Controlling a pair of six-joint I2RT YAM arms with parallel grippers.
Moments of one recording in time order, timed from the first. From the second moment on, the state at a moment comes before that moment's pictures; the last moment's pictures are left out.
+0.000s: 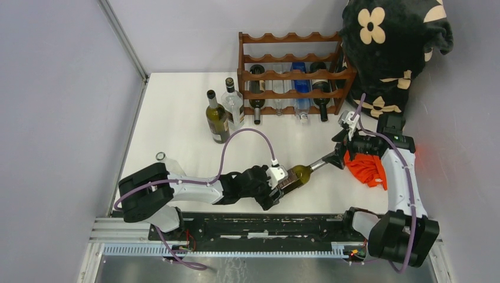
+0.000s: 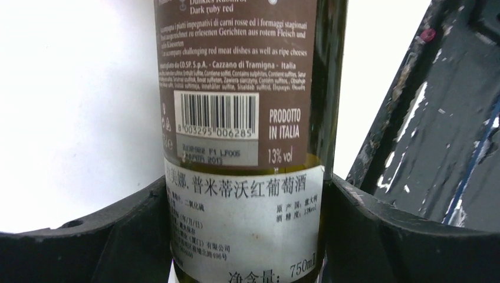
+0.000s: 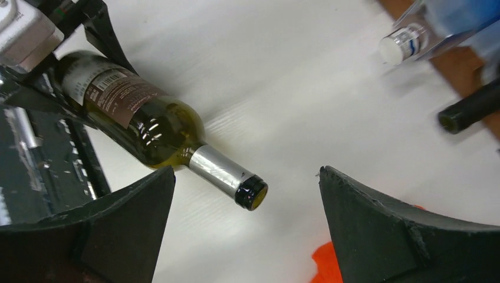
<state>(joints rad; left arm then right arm) -1.18 1.52 0.62 0.24 0.02 -0.12 -0.25 1.14 0.92 -0.95 -1.06 -0.98</state>
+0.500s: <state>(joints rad) -1.19 1.50 0.66 0.07 -0.04 0.04 -0.12 1.04 0.80 -1.19 -1.03 -1.80</state>
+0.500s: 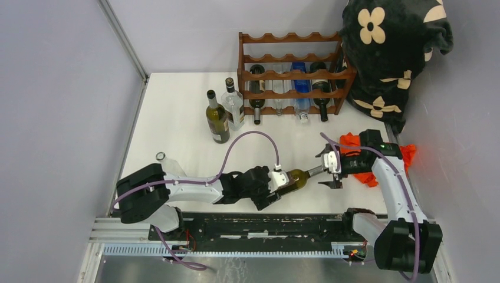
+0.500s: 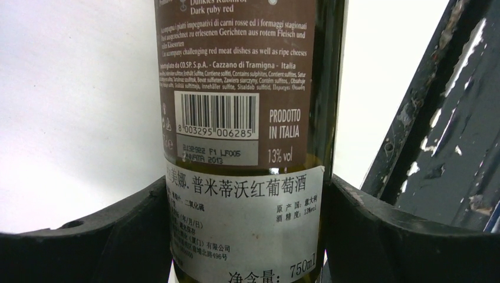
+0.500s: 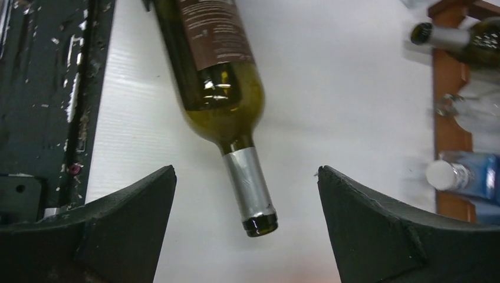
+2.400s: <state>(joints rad) -1.24 1.41 0.70 0.00 -0.21 0.15 0.25 1.04 0.60 -0.77 -0.74 -1.33</state>
